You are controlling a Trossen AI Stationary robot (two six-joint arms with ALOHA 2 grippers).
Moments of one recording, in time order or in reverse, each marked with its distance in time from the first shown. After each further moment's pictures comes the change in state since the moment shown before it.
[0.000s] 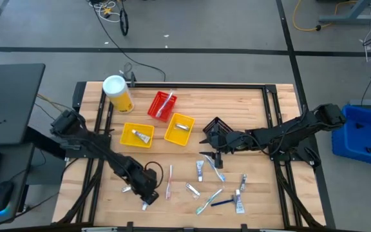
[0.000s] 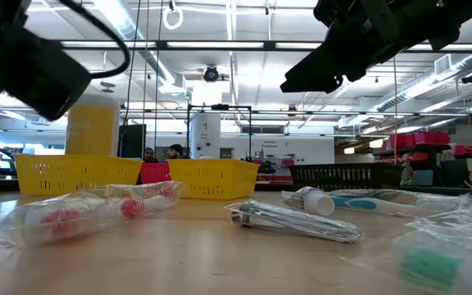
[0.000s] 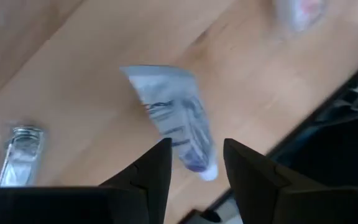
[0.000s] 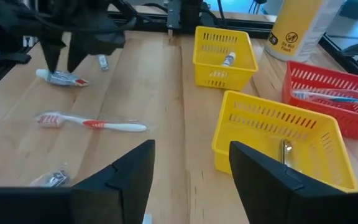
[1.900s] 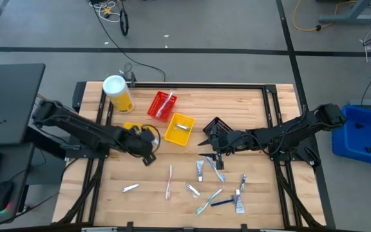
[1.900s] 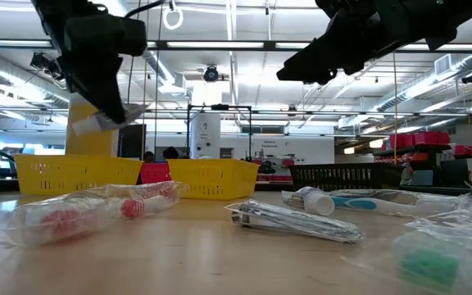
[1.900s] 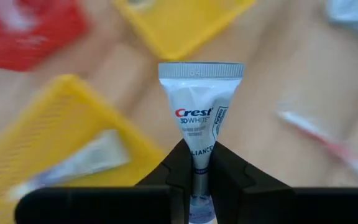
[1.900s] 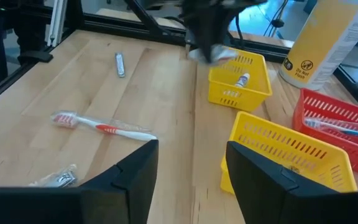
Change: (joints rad) left arm 0.309 -0.364 -0.001 -0.438 -0.640 0.715; right arm 0.000 0.000 0.000 0.049 -0.063 -0.108
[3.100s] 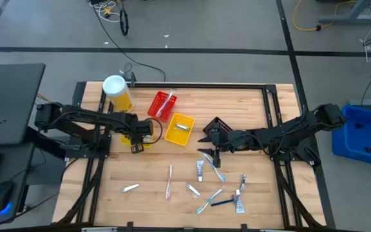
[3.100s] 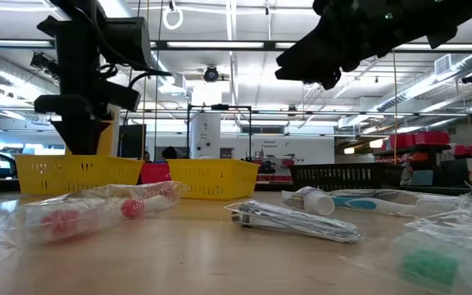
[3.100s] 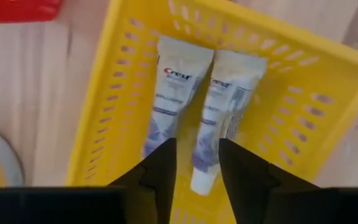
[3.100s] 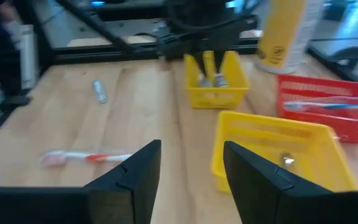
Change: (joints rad) left arm 0.365 0.042 -0.117 -0.117 0.201 0.639; right arm 0.000 0.003 0.000 0.038 0.109 0.203
